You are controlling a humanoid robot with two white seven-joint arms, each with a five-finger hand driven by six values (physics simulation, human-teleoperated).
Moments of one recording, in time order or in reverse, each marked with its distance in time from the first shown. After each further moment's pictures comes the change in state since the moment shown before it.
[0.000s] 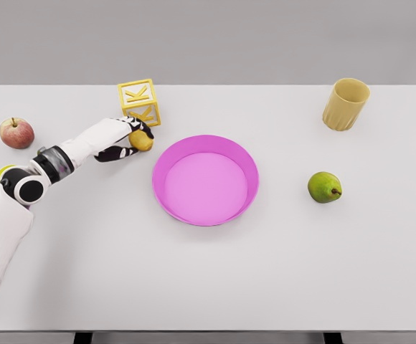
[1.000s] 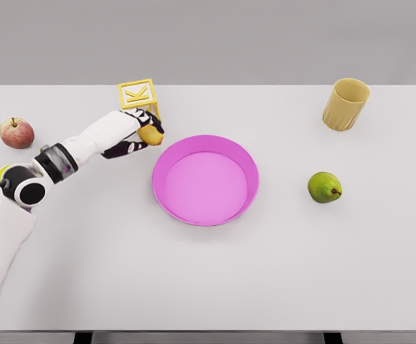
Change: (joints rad) left arm 0.055 0.006 0.011 -0.185 0.003 0.000 0.001; right arm 0.000 0.000 0.000 0.000 0.000 0.000 0.000
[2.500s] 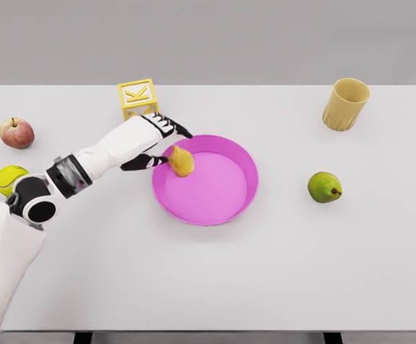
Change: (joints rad) left arm 0.114 -0.014 -0.008 -0.264 0.011 0.000 -0.002; right arm 0.000 0.000 0.000 0.000 0.000 0.000 0.000
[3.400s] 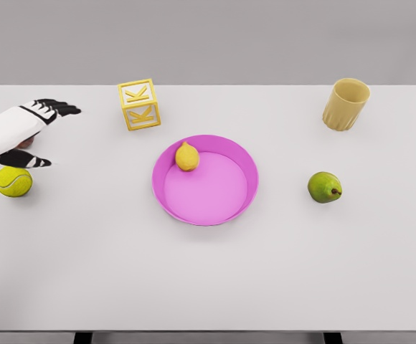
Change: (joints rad) left arm 0.066 0.448 0.094 0.039 0.239 0.000 -0.009; right arm 0.000 0.000 0.000 0.000 0.000 0.000 0.000
